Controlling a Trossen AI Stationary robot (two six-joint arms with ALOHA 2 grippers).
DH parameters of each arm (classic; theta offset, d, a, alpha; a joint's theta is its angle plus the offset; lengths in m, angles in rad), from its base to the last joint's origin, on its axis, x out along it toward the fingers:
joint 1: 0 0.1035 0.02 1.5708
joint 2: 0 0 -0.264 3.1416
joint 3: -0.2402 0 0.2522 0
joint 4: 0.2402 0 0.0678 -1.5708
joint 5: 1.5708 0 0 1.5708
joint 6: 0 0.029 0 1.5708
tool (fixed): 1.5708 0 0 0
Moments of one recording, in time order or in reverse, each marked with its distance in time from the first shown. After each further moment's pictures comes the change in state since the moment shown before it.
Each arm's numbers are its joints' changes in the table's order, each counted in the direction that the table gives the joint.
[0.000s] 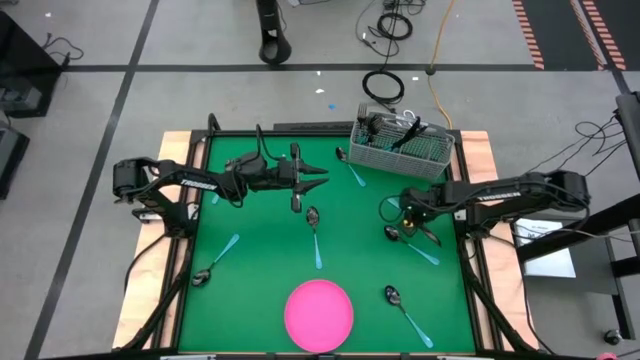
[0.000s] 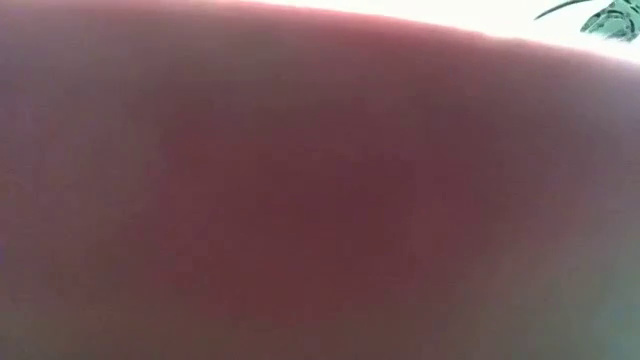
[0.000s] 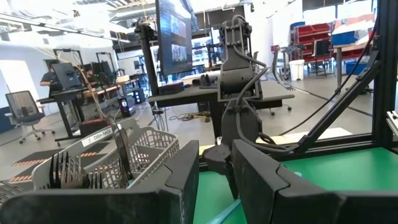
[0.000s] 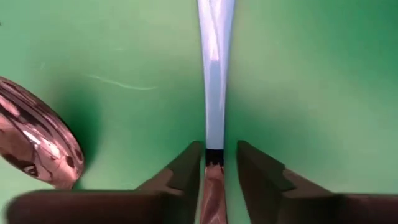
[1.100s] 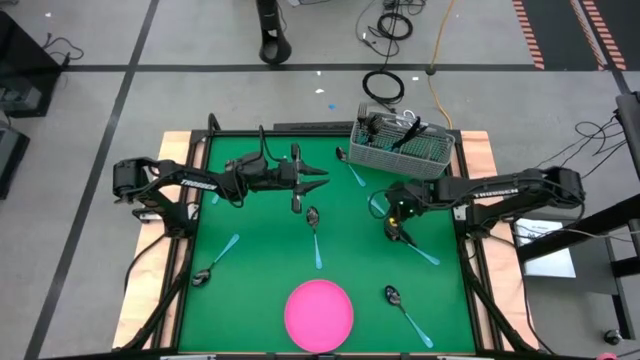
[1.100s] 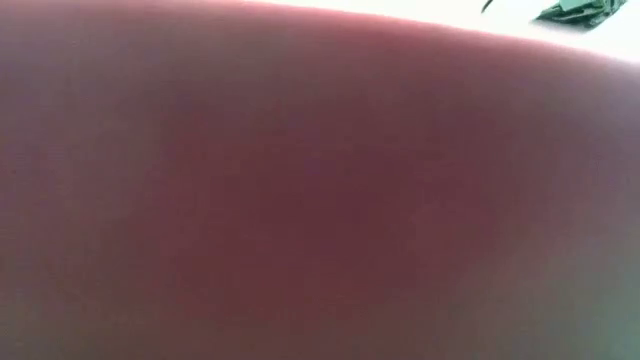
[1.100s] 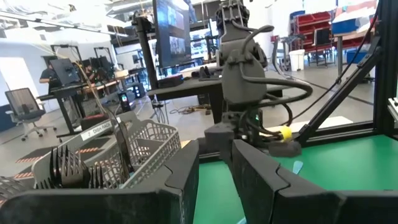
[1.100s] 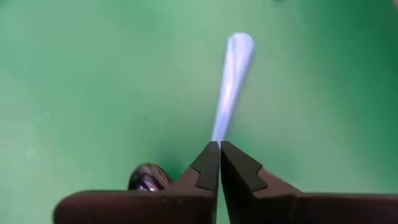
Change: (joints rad) left arm 0.000 0.000 0.000 0.035 0.000 0.033; right arm 0.046 -0.042 -0.173 -0.120 0.017 -0.137
